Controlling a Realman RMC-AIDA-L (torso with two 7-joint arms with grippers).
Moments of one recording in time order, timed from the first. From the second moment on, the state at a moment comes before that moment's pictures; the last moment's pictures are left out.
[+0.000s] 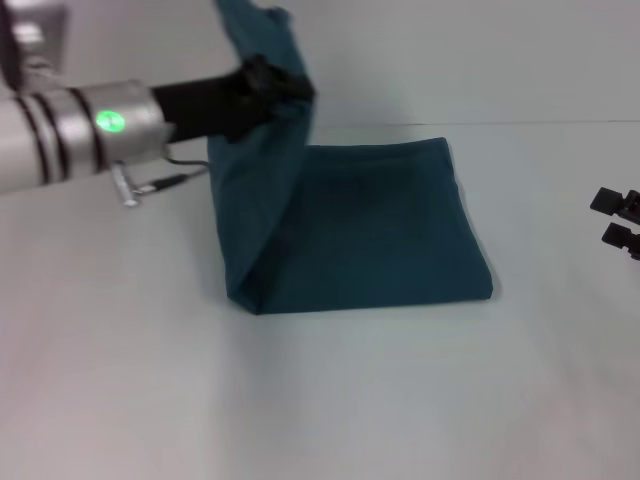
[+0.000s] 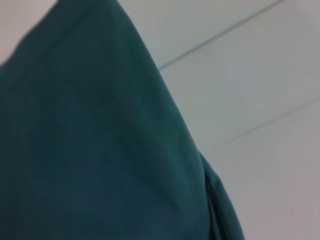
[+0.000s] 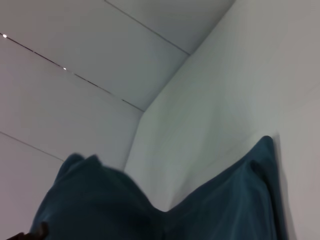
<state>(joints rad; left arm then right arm) -0.78 -2.16 0.64 0.79 1.98 1.24 -2.53 0.41 1.94 -0.56 -0.50 -1.79 -1.42 2.11</state>
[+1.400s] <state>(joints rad) -0.58 -2.03 0.65 0.70 1.86 1.50 -2.48 0.45 1.92 -0.55 -0.50 -1.93 -1.41 2.15</state>
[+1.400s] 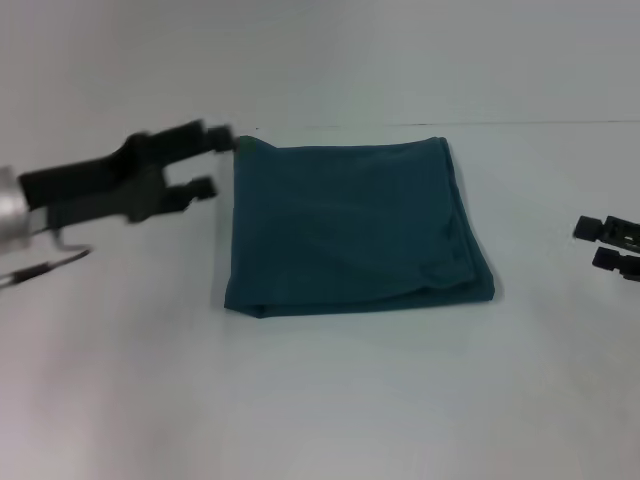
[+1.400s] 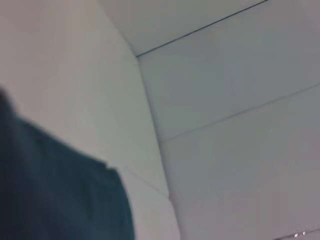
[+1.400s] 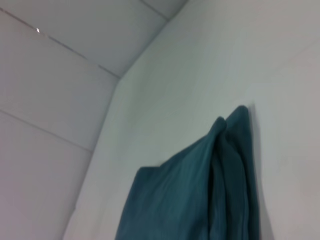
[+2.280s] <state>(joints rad) -0.51 -2.06 0.52 0.58 2.05 1.46 -2.48 0.69 1.85 -0.56 -0.52 -2.27 -1.39 2.45</state>
